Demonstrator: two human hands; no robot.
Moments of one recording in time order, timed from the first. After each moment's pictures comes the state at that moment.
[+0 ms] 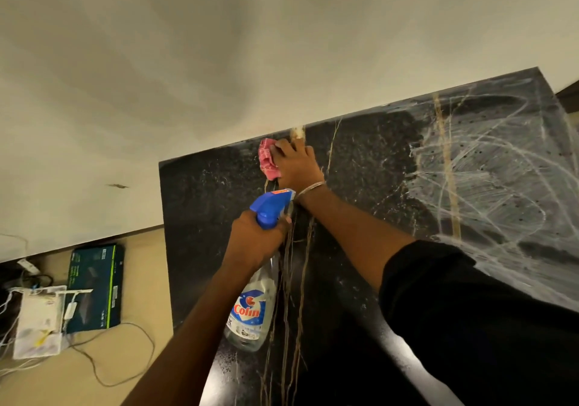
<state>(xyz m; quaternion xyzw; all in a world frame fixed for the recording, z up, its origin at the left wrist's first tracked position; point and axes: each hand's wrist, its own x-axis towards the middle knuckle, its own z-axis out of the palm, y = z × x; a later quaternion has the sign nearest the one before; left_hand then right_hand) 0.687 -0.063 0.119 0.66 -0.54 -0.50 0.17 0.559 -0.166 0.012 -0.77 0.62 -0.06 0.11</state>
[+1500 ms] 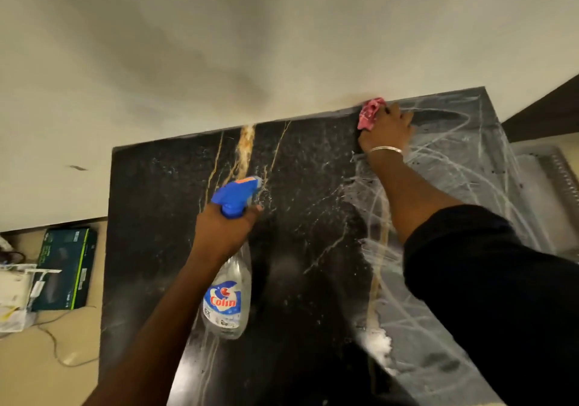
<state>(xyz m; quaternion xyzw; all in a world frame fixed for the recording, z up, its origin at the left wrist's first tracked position) 0.585 -0.032 0.139 0.73 -0.48 -0.43 0.22 0.283 -0.180 0.020 -0.49 0.87 -0.02 0.12</state>
